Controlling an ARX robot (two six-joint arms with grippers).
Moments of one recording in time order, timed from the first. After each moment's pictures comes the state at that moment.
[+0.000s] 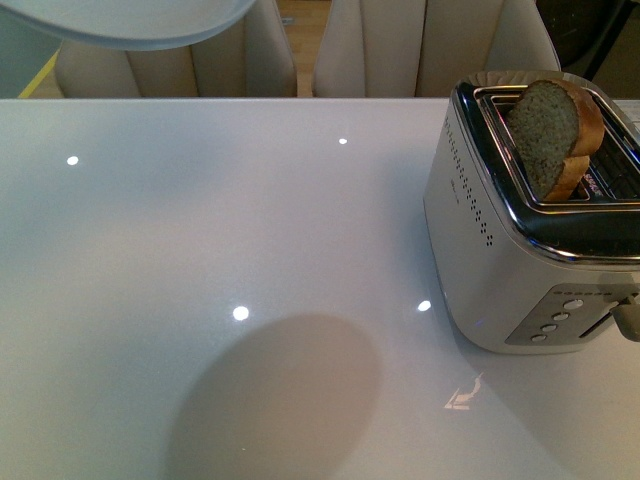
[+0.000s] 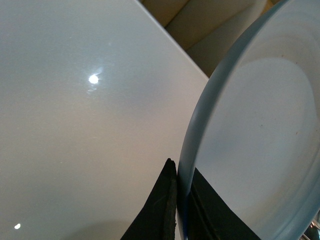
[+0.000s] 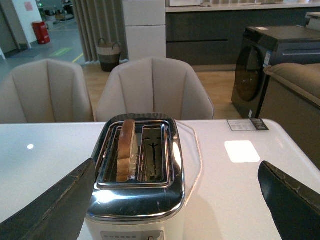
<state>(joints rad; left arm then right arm) -0.21 1.42 0.92 -0.16 -0.21 -0.90 0.00 0.01 0.02 0.00 0.00 0.00</state>
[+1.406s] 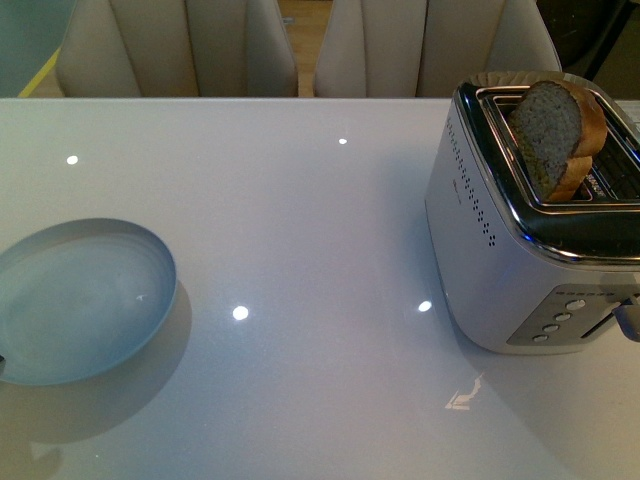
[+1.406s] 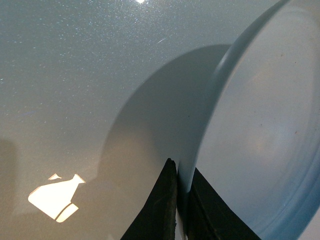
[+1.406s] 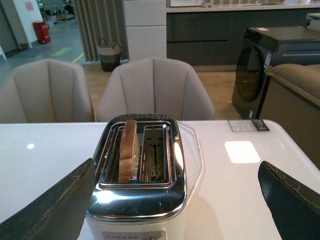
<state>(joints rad) 0.29 2.21 0.49 0.74 0.22 -0.75 0.00 0.01 0.02 0.00 0.00 0.00</state>
